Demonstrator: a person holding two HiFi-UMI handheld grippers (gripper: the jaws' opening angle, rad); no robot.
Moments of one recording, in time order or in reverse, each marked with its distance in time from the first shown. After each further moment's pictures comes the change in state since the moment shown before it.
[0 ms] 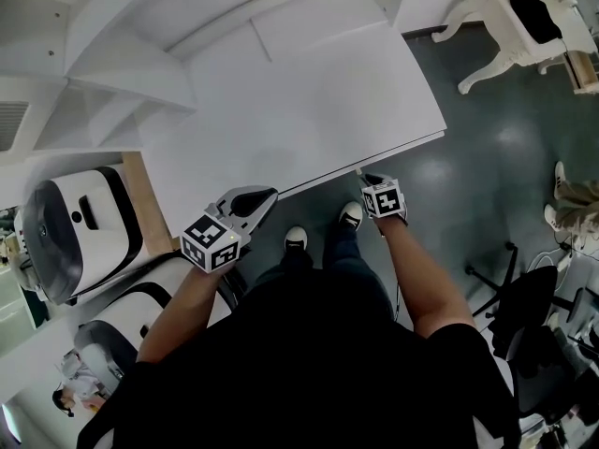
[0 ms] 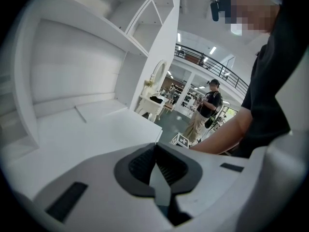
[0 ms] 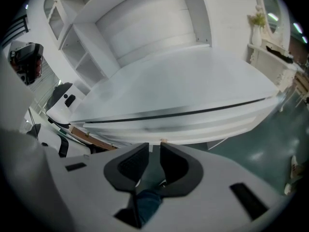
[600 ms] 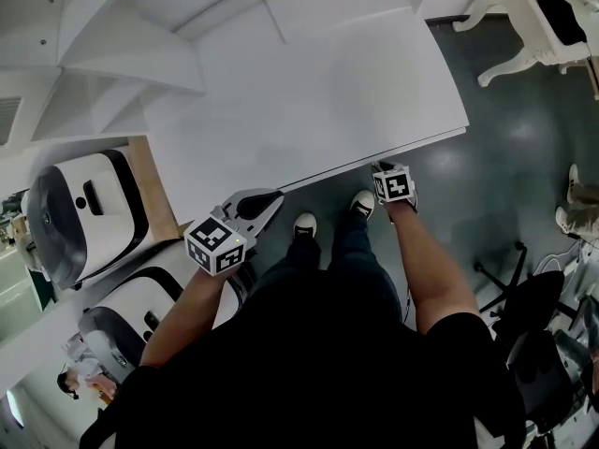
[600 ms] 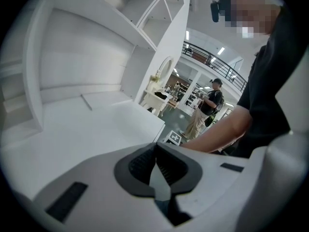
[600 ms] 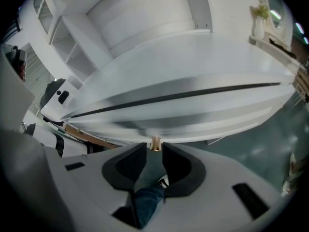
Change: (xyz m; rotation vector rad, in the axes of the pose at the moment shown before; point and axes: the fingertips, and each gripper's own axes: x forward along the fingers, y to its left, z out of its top) left arm -0.006 0.009 -0.034 -0.083 0.046 0.027; right arm 0.050 -0.019 -0.011 0.020 0.072 -0.020
